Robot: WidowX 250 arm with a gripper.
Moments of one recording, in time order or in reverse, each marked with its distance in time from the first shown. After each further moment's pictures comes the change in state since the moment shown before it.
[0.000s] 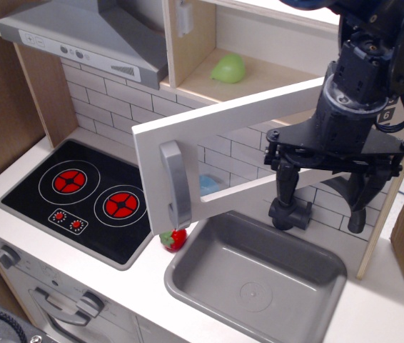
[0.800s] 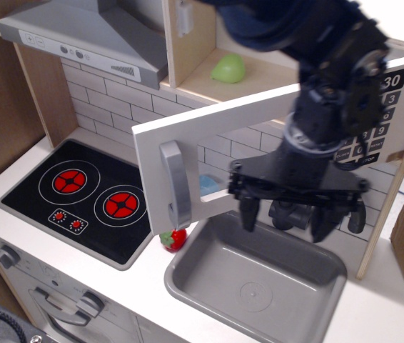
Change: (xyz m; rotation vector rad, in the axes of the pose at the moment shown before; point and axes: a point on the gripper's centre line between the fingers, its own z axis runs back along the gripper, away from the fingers) arm -0.012 0.035 -0.023 0.034 0.002 -0.025
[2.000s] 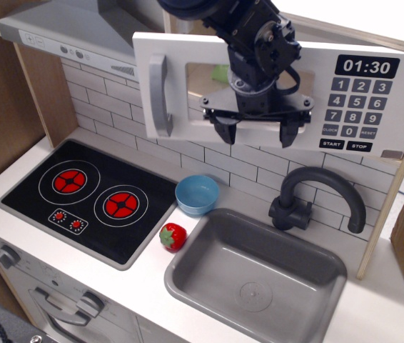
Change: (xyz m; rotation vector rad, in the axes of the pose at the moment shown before) arm 0.115 0.021 -0.016 -0.171 -0.337 -0.001
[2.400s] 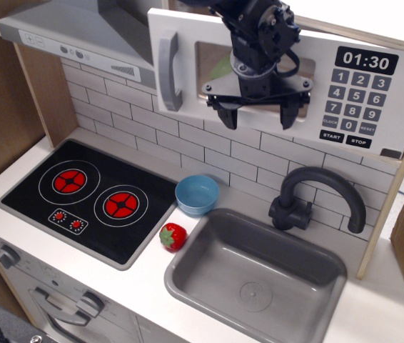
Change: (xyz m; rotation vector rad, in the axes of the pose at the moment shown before) arm 0.023 0.003 -0.010 0.009 -0.017 0.070
